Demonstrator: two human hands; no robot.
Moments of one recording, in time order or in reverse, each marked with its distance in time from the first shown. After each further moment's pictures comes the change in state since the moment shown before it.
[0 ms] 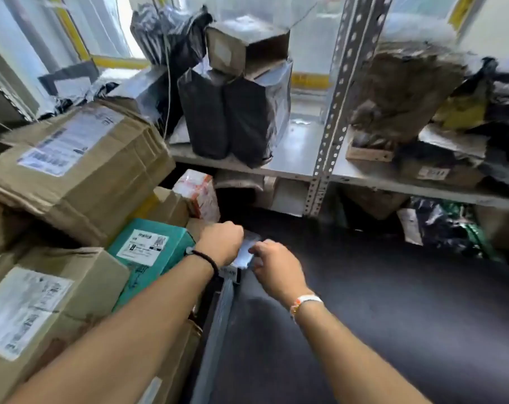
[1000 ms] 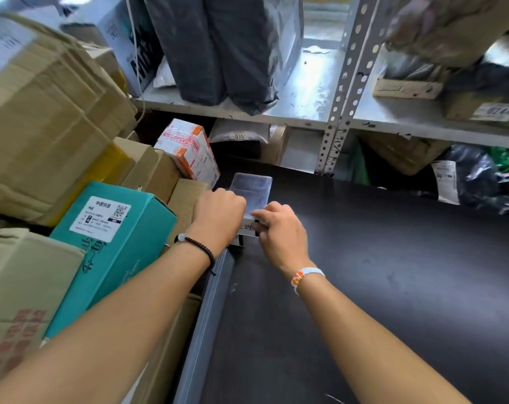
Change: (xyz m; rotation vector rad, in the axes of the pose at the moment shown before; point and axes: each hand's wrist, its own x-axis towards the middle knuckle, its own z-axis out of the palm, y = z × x) left_hand 0.018 0.022 0.026 0.231 0.120 -0.031; right_hand 0.020 0.039 0.038 0.158 0.176 0.003
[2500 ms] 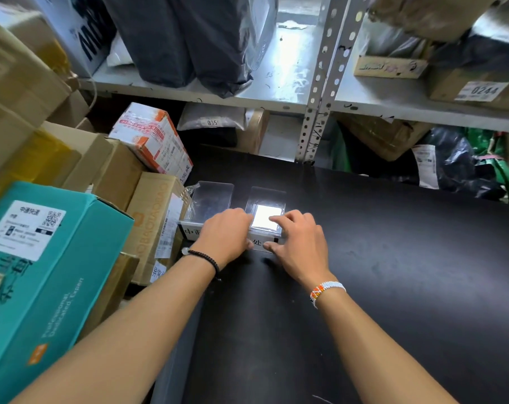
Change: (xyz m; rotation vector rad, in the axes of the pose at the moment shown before) left_hand 0.024 0.055 0.064 -0.426 -0.170 0.122; right_hand -0.027 0.075 -0.013 -0.225 -0.106 0.174
